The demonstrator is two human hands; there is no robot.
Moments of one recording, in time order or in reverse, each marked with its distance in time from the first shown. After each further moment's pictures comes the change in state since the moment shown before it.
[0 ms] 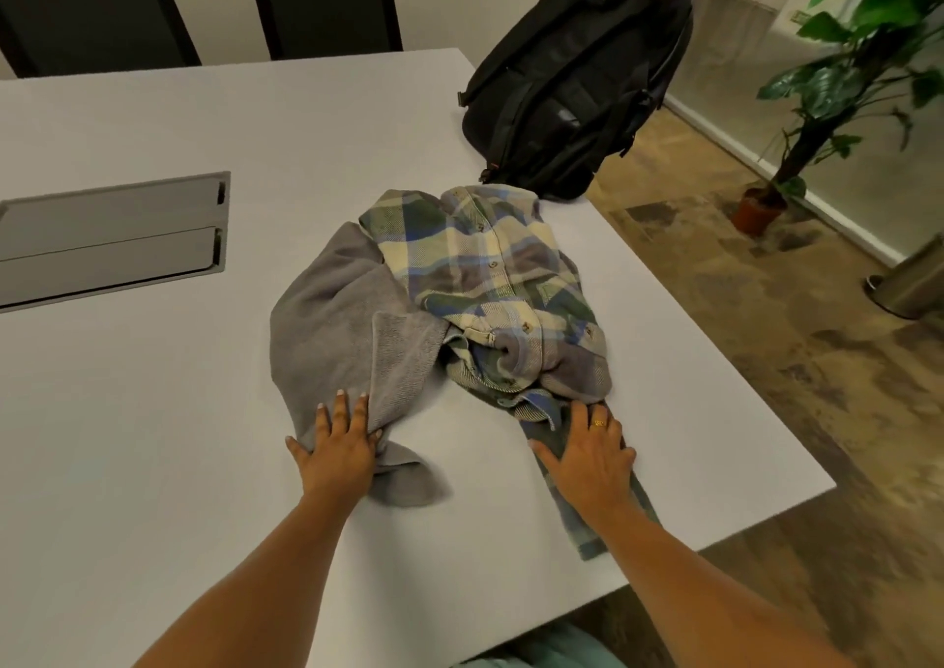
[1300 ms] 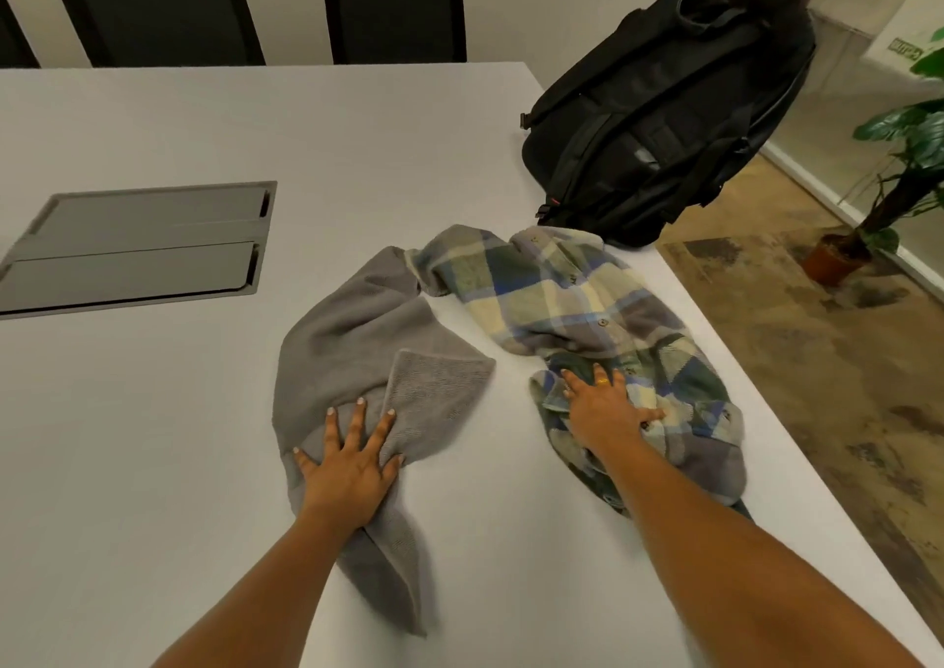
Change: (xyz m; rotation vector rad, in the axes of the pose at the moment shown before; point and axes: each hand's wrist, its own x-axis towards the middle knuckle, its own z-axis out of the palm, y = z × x) left_hand 0.069 -0.008 -0.025 0.090 -0.055 0.033; right_hand 0.176 -0.057 -0.035 -0.104 -0.432 -0.064
